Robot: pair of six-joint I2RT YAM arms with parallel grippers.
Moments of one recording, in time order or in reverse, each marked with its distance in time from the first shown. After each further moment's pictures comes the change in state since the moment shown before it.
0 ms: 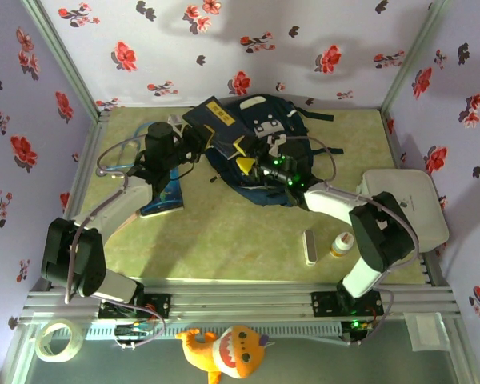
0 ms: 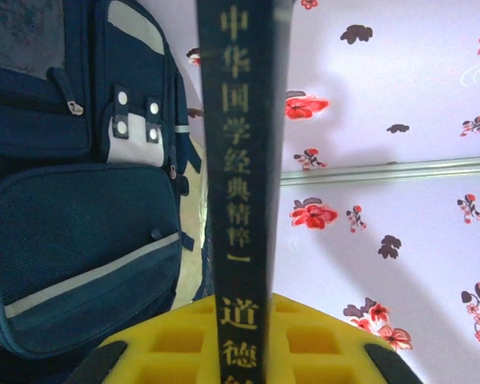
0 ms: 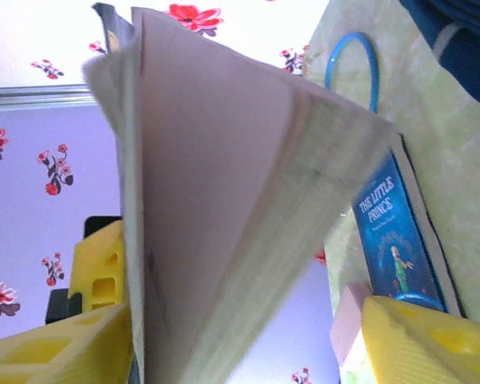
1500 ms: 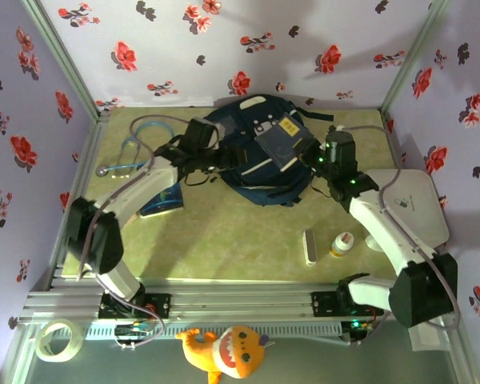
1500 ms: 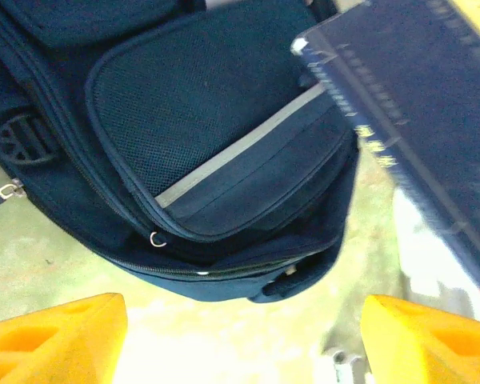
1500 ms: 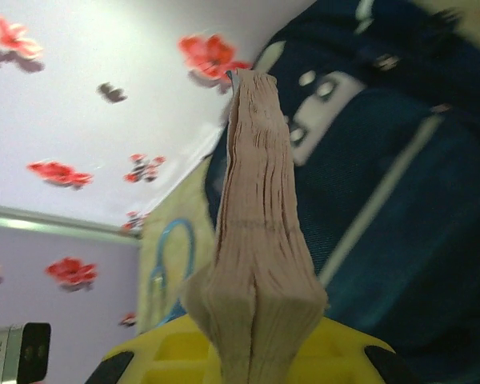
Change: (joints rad) left arm -0.189 0.232 0.379 -0.726 -0.085 0.673; right arm -0.239 -0.446 0.039 -0.809 0.347 -0.565
